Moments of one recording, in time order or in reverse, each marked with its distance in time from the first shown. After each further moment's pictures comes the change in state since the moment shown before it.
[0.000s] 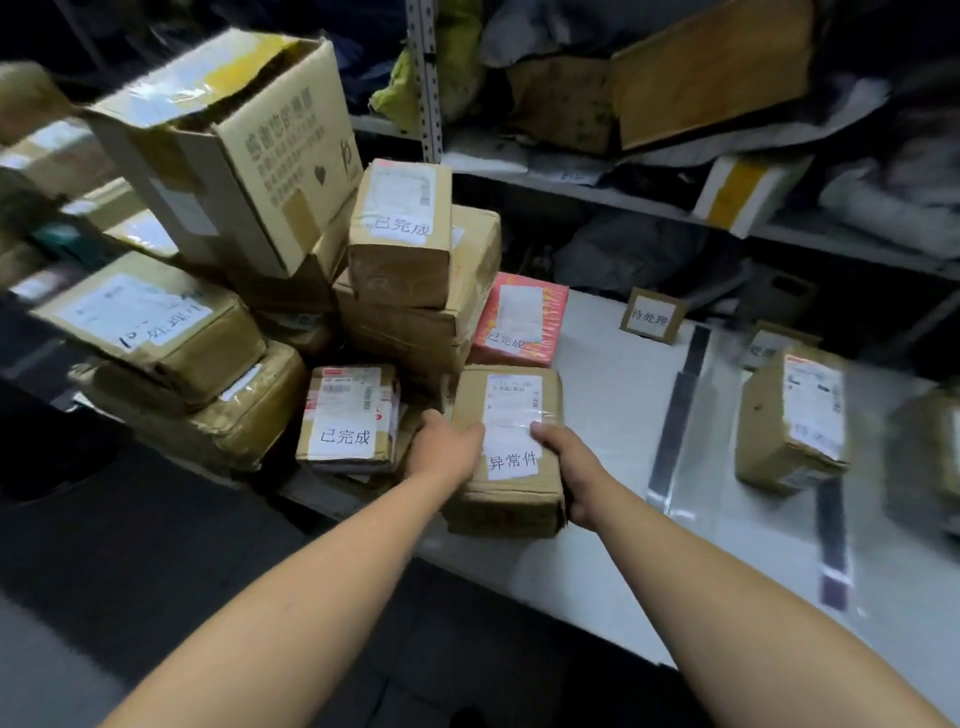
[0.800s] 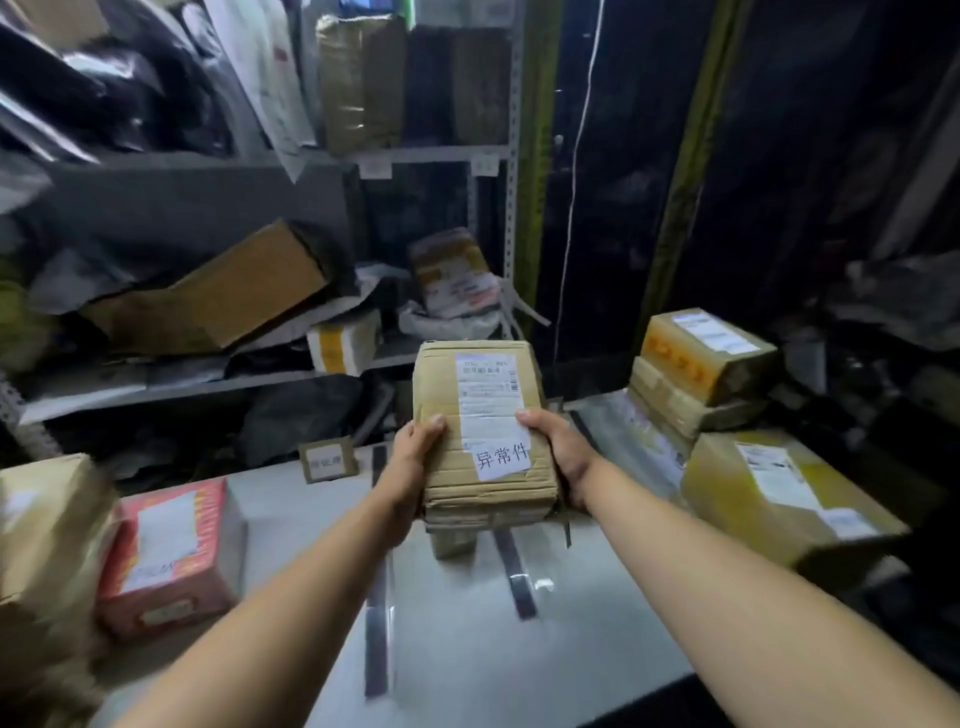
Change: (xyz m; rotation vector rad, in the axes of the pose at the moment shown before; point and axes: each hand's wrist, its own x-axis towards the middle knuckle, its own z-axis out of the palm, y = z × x) left_hand -0.181 0.262 0.167 -0.577 -0.940 0.481; right_hand -0.246 -0.161 -0.280 0.242 0.242 -0.597
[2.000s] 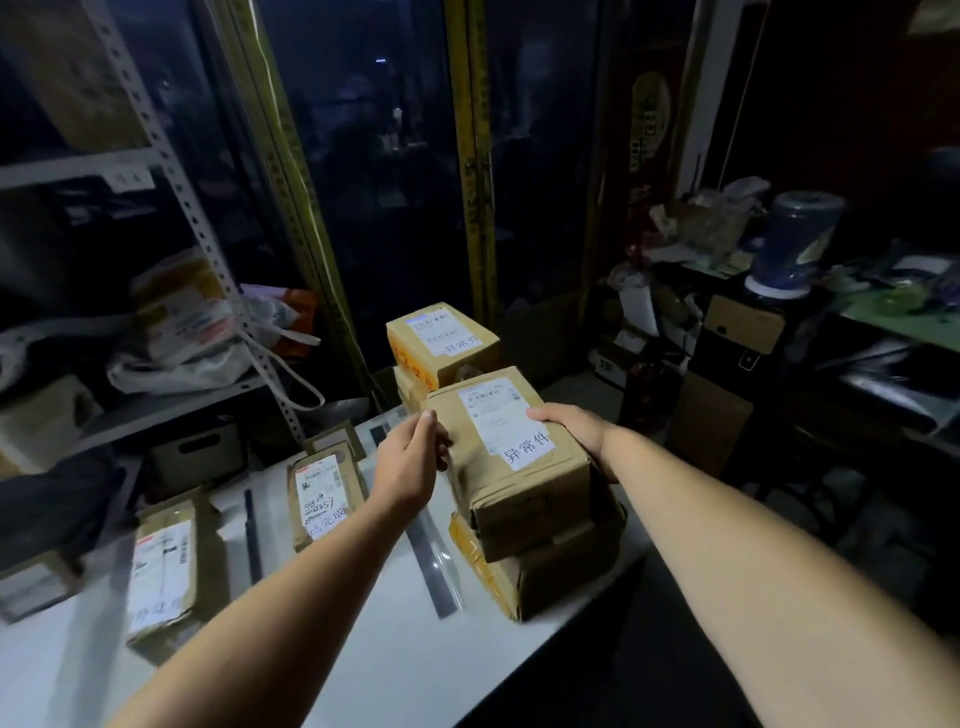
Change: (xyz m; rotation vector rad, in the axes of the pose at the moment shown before) left_hand 0.088 -0.064 0.381 0.475 -0.039 0.323; right_hand -0.091 -0.142 -0.405 -0.285 0.349 0.207
